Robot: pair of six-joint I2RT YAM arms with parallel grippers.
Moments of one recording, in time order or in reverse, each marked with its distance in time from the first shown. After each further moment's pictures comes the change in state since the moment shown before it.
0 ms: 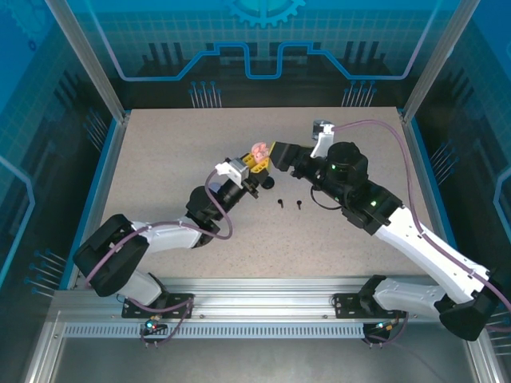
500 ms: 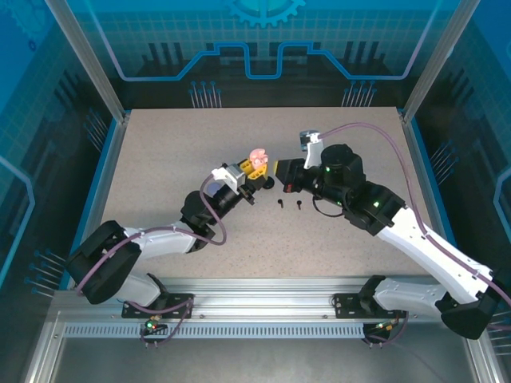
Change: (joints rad) left arm -0.001 -0.061 -0.053 -0.016 0.053 -0.007; right arm 0.060 0.011 0.059 -0.187 -0.109 -0.096
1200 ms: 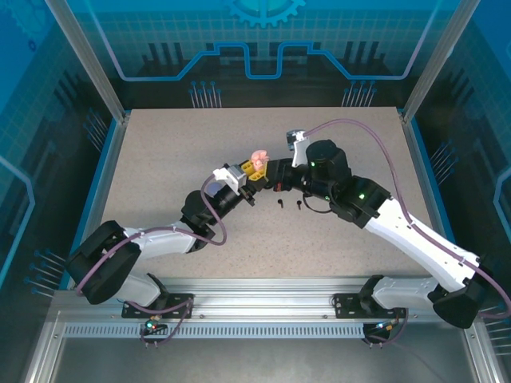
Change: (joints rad) left arm 0.000 -0.003 0.000 -0.015 0.023 0.000; right arm -0.013 0.085 0.029 0.001 -0.014 0.001
